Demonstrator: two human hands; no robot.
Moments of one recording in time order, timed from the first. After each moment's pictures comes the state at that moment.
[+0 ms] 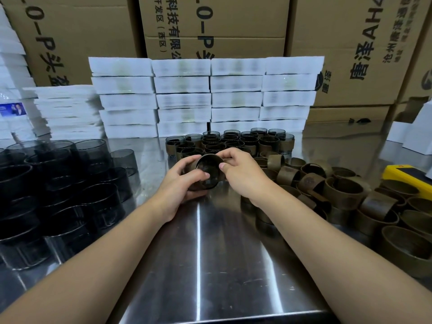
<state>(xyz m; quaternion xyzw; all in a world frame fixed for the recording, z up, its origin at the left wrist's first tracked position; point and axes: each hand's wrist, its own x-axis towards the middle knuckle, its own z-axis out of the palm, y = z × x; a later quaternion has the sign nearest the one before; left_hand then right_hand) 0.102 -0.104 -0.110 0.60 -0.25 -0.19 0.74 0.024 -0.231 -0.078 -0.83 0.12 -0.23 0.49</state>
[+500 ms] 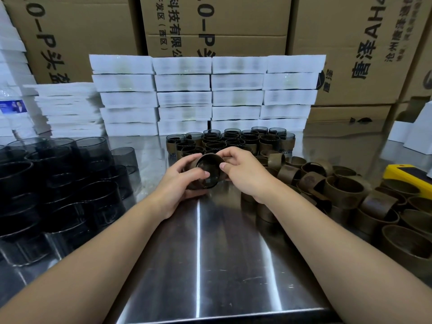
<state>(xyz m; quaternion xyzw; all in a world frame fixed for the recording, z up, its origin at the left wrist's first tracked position) 0.105 -0.103 -0.110 0.59 -0.26 -0.20 0.74 0.026 -0.241 -0.083 -0.83 0.08 -0.21 0.50</state>
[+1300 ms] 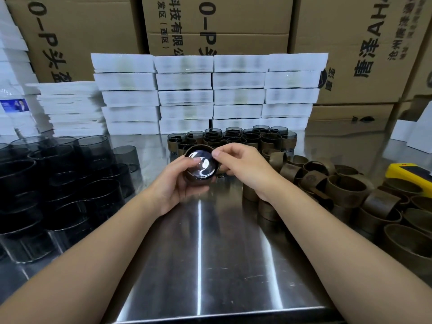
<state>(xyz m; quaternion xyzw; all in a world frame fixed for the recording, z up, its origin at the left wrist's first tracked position) 0.108 -0.092 -0.104 0.54 -0.27 -0.28 0.75 0.022 -0.244 -0.078 -0.80 0.04 -0.23 0.55</state>
